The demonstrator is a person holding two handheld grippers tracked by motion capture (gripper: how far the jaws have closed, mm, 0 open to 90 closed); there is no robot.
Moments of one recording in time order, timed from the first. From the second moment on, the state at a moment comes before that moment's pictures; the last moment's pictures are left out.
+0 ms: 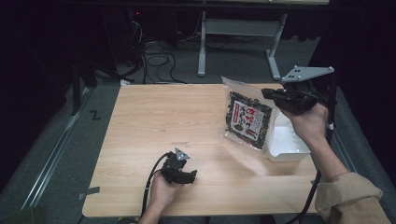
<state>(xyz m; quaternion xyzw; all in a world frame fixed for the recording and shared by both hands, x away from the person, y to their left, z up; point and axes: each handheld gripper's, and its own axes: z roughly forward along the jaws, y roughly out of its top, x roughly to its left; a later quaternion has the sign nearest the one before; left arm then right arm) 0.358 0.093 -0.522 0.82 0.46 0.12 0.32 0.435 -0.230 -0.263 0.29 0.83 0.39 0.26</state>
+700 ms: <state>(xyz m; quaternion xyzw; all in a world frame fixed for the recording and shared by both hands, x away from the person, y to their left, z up) 0.358 0.092 -0.523 0.83 0.45 0.12 0.31 0.451 -0.261 -0.250 0.34 0.80 0.40 0.29</state>
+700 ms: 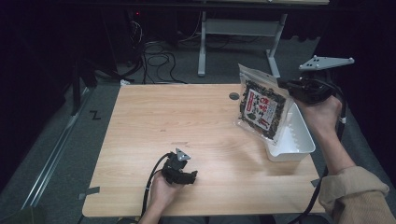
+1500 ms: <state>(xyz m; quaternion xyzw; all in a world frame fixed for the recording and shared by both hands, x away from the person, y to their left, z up) 0.358 0.091 -0.524 0.83 0.45 0.12 0.31 0.454 -0.317 -0.245 0.40 0.76 0.39 0.34</state>
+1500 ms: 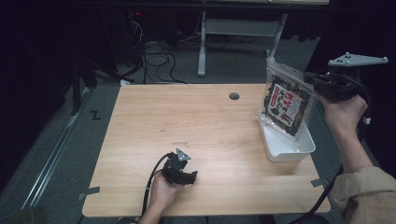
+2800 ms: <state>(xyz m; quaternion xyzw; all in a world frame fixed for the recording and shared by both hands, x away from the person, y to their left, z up) 0.358 0.089 -0.526 0.83 0.45 0.12 0.31 0.456 -0.340 -0.278 0.43 0.75 0.39 0.33</state>
